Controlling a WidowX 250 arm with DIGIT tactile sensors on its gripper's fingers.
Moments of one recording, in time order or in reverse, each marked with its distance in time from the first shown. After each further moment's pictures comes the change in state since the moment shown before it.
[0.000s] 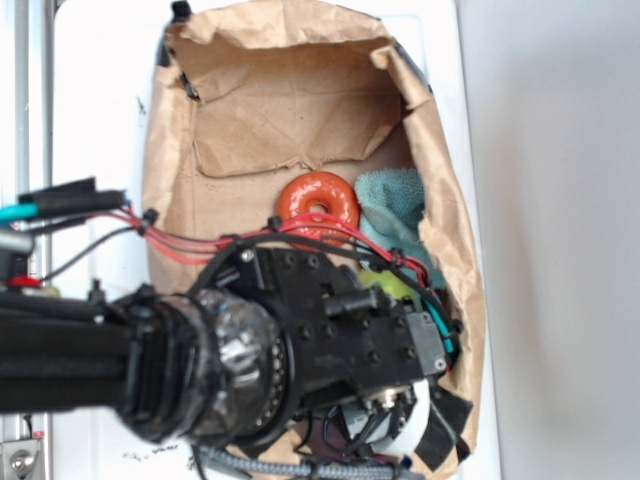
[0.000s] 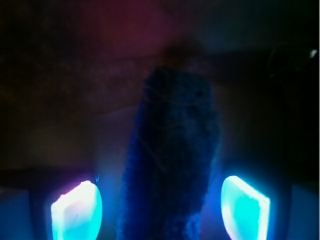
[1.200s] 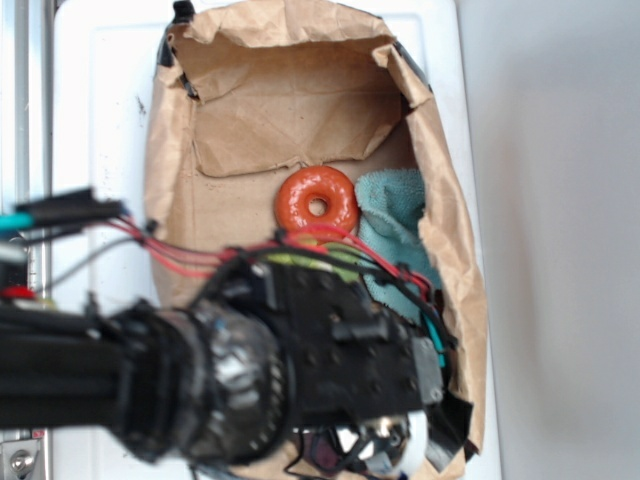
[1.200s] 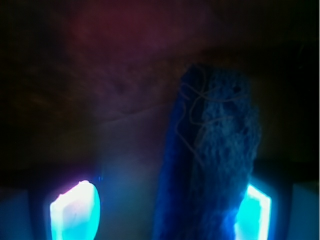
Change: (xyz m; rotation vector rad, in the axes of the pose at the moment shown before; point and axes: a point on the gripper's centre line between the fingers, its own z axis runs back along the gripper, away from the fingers) arm 0.002 0.006 -0.001 0.024 0.075 0.084
